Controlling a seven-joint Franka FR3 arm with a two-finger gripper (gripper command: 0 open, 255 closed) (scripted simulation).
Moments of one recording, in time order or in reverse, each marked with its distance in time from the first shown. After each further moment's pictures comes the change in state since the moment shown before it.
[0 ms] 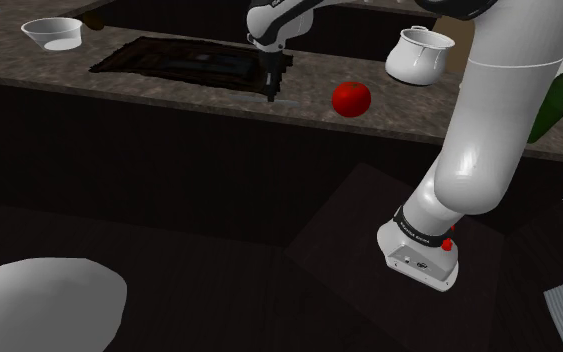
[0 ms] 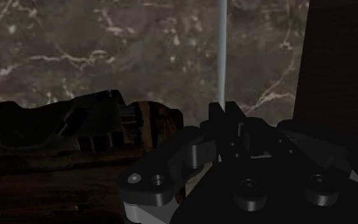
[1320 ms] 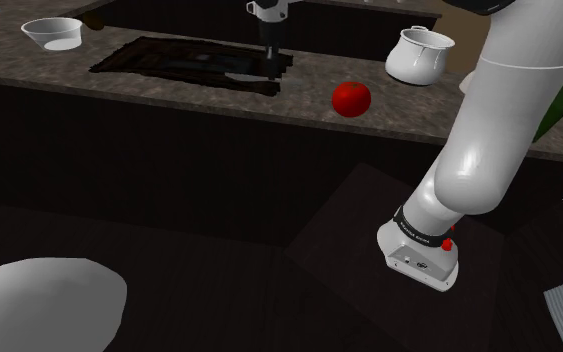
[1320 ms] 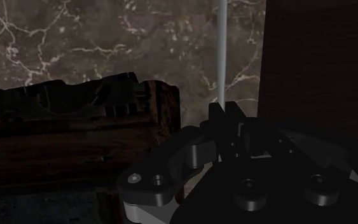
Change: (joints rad) arm 0.005 -0.075 -0.005 0.107 -0.016 -0.180 0.007
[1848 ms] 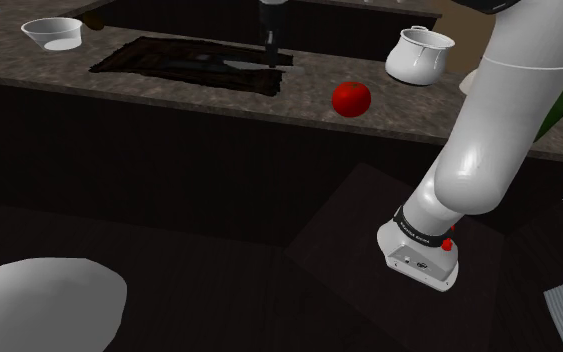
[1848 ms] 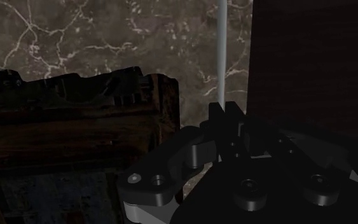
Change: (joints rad) arm 0.000 -0.022 -0.001 0.078 -0.005 -0.099 0.001
